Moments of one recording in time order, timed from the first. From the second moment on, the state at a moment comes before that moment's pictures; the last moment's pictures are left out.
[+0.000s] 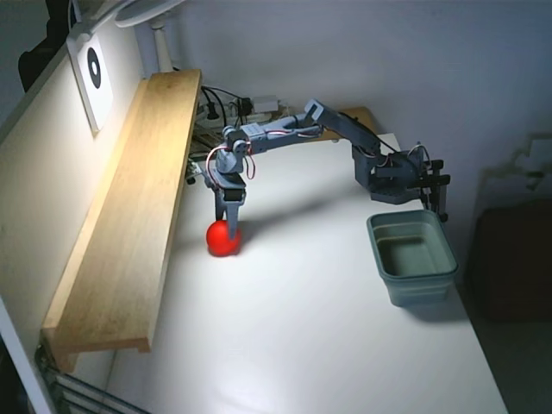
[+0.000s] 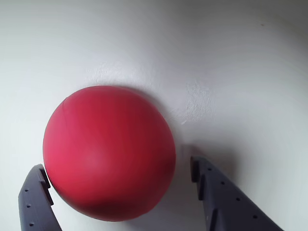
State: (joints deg) arm 8.2 39.5 30.8 72.6 -90.1
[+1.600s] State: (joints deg) arm 8.1 50.6 49.8 64.7 -90.1
